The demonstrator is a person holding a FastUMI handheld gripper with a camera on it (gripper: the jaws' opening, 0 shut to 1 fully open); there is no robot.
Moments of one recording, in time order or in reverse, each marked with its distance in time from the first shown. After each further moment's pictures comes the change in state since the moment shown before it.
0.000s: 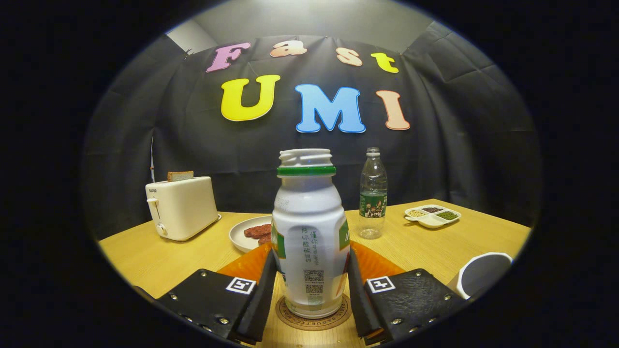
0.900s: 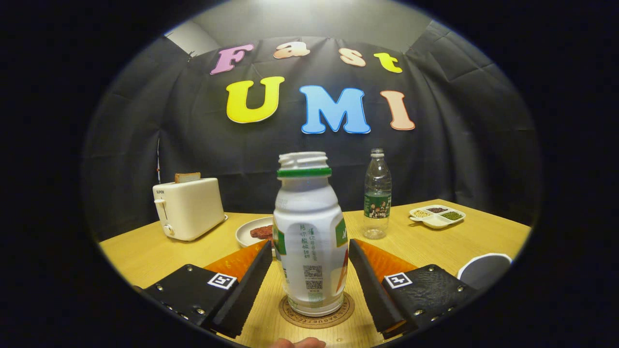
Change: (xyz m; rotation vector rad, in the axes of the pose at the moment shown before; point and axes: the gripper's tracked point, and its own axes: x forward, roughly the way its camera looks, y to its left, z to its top) arm -0.008 0.007 0.013 0.023 -0.030 0.055
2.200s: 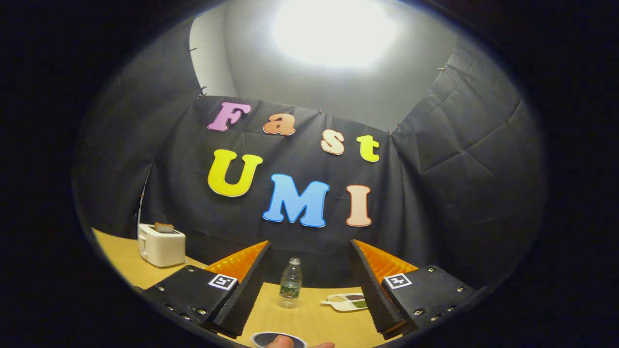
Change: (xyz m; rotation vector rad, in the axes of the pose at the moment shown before) arm -0.122 -0.170 0.182 -0.273 -0.417 -0.152
